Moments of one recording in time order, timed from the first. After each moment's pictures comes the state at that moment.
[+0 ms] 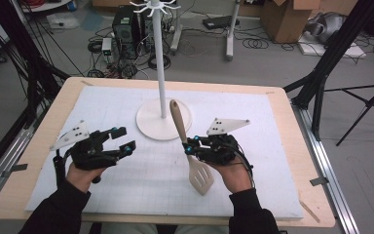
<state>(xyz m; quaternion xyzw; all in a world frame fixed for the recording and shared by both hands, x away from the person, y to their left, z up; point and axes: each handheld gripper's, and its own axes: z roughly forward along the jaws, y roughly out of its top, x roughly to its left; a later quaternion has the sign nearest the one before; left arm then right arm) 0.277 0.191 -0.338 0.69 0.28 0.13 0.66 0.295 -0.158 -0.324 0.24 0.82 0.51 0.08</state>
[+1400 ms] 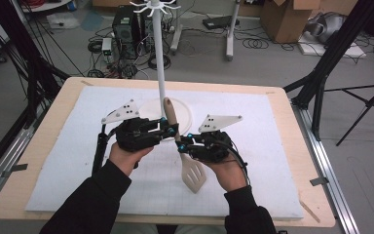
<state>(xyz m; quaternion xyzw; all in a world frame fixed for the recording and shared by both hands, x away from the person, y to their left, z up) 0.302 0.100 -0.299 0.71 0.26 0.07 0.65 0.295 -0.141 -0.312 0.23 0.82 0.51 0.08</state>
